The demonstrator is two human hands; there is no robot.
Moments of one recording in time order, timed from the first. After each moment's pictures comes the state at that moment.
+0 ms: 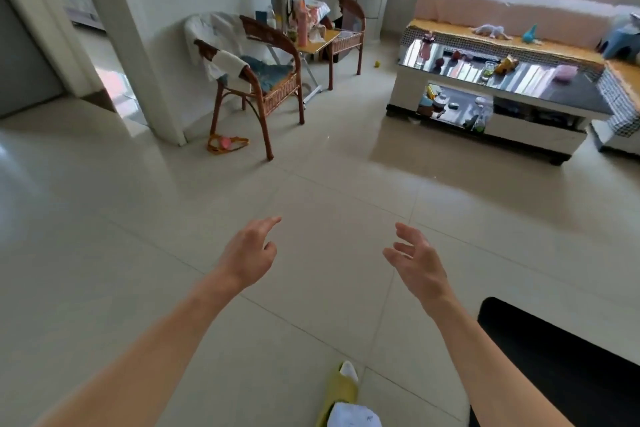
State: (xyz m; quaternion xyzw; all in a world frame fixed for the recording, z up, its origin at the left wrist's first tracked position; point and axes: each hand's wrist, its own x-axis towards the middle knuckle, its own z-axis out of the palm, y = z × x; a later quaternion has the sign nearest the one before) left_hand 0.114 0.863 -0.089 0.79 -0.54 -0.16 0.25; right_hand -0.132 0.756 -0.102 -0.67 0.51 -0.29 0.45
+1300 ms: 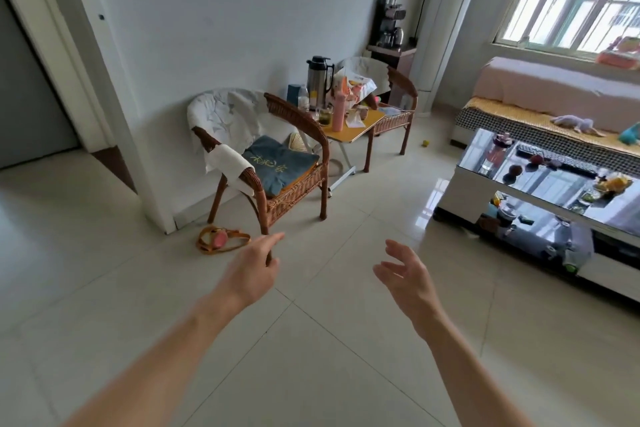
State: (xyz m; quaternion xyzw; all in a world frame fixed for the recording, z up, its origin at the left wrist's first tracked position) left_hand 0.392 0.280 -0.057 0.80 -0.45 -0.16 0.35; right_hand 0.183 0.143 -0.062 -0.70 0.42 -0.30 0.50
